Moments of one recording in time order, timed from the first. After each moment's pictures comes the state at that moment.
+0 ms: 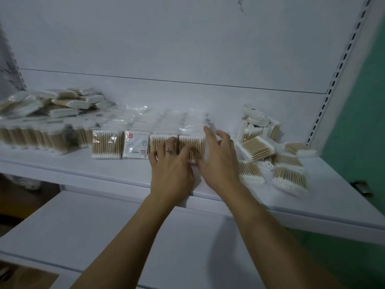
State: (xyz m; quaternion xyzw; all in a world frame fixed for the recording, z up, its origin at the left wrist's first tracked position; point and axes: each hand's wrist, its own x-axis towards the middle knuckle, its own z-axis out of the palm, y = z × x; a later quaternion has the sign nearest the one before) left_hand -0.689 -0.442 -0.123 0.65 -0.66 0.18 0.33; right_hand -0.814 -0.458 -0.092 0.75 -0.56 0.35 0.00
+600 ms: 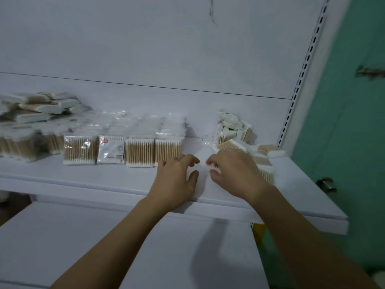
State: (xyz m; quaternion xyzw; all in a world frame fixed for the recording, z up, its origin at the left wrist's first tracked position) left_hand -0.737 -0.422 -0.113 0.54 -0.76 0.01 0.37; right_hand -0.904 -0.424 -0.063 0.83 -0.51 0.15 0.16
